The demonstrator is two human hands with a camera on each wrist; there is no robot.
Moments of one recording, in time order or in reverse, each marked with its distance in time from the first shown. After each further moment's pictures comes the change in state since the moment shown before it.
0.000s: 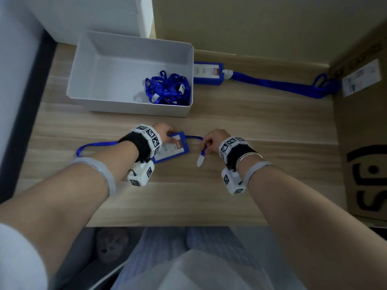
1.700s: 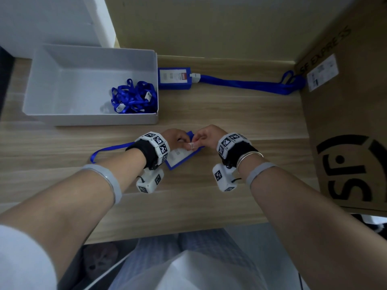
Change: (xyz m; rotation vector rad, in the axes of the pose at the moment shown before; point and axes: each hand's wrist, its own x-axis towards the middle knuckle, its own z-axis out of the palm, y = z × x) left_hand 0.033 0.090 0.032 -0.083 -0.084 0.265; right_hand -0.038 0.050 -0.032 0.381 0.145 -0.031
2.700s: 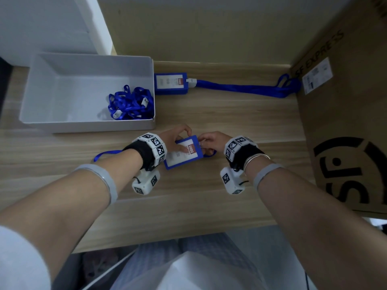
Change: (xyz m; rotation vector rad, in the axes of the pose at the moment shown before) left_hand 0.002 0.007 -0.008 -0.195 0.009 0.040; right_hand -0.008 0.016 -0.012 0.165 -0.082 0.034
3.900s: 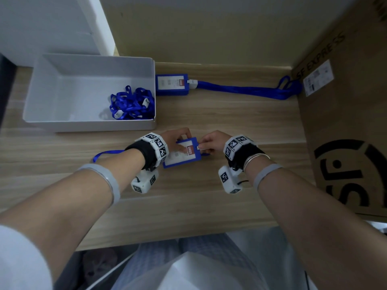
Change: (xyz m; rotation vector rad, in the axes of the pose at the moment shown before) left_hand 0.001 0.006 0.000 0.165 -0.001 -0.102; right_hand 0.007 0.001 -0.004 0.009 0.009 0.088
